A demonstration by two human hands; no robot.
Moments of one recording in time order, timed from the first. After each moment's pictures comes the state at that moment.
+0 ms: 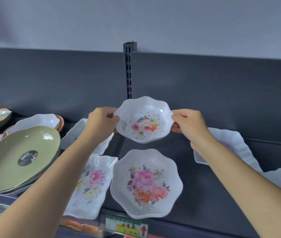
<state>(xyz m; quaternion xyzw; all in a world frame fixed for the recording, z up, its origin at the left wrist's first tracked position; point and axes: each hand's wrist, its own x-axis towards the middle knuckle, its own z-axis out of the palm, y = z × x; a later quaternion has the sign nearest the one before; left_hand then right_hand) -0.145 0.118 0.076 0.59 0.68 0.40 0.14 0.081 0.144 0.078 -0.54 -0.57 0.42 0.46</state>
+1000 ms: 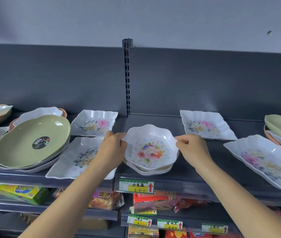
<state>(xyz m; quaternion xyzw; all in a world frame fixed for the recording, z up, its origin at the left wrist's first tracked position) -0.126 0.011 0.020 0.66 0.67 0.30 0.18 0.097 0.028 0.017 -0.66 -0.61 0.27 0.35</state>
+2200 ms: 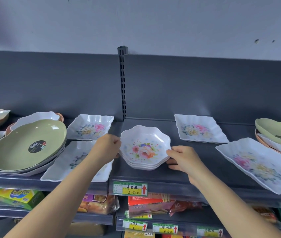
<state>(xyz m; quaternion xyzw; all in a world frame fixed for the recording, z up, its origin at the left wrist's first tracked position) -0.138 0.032 0.020 0.62 0.68 0.28 0.27 0.100 0.011 0.012 -0.63 -0.48 0.47 0.38</state>
